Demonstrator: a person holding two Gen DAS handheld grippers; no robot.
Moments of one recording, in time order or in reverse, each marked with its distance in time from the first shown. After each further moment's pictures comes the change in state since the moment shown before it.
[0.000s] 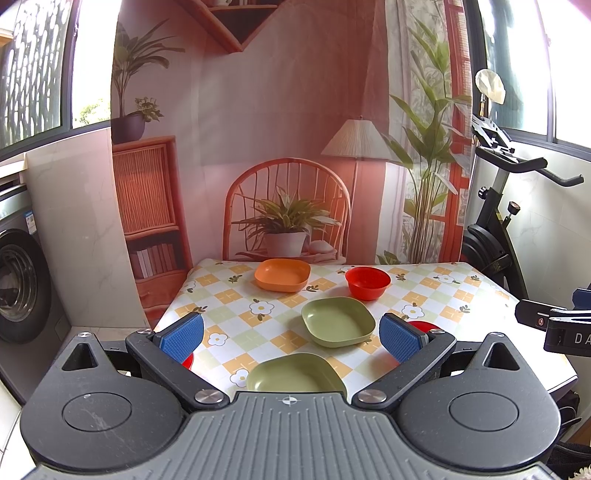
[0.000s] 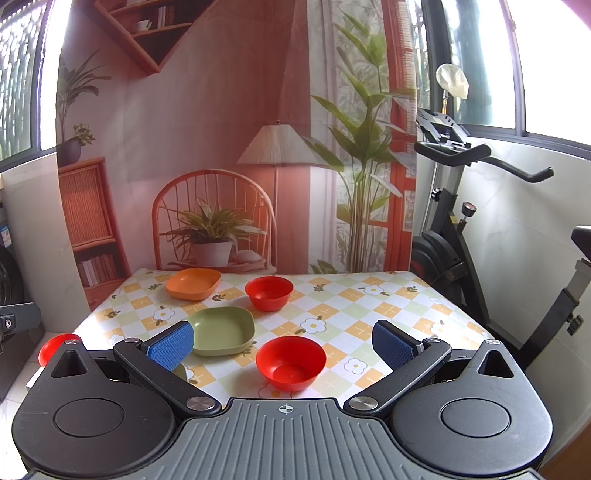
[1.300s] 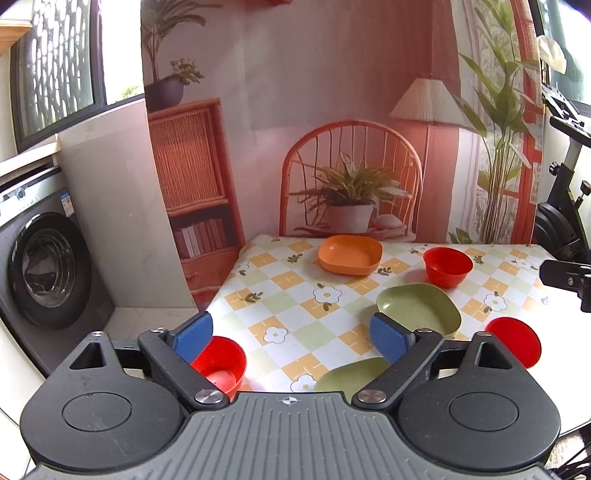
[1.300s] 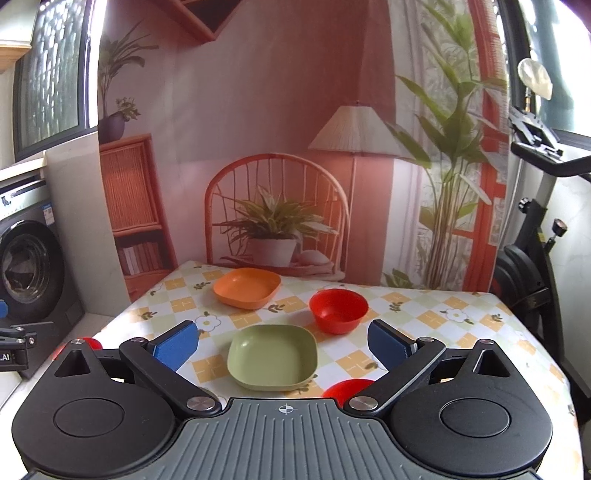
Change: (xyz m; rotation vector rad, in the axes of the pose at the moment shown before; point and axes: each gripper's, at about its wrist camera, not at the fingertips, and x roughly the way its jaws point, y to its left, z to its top) left arm 0.091 0.028 0.011 -0.014 0.135 0.175; right arm 0.145 0.038 0.034 -0.091 0.055 0.222
